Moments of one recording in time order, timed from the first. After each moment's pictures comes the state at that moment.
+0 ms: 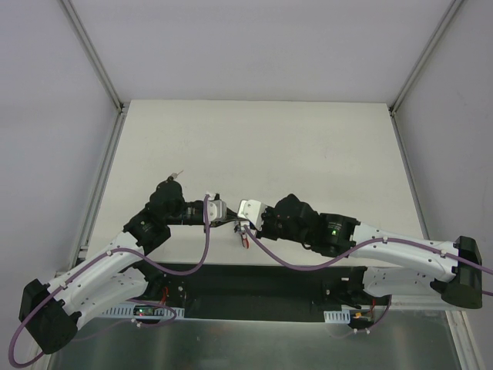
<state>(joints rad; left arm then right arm) -0.68 0.80 0.54 0.01 0.80 0.39 1.25 1.09 0.88 -0.31 0.11 -0.34</state>
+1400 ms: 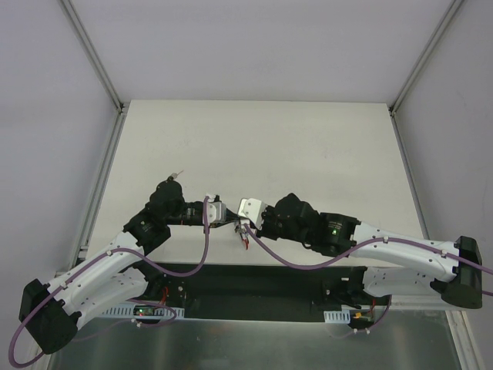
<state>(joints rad) -0.68 0.80 0.54 0.01 0.83 0.40 1.25 1.09 0.89 -0.32 0.10 -0.32</state>
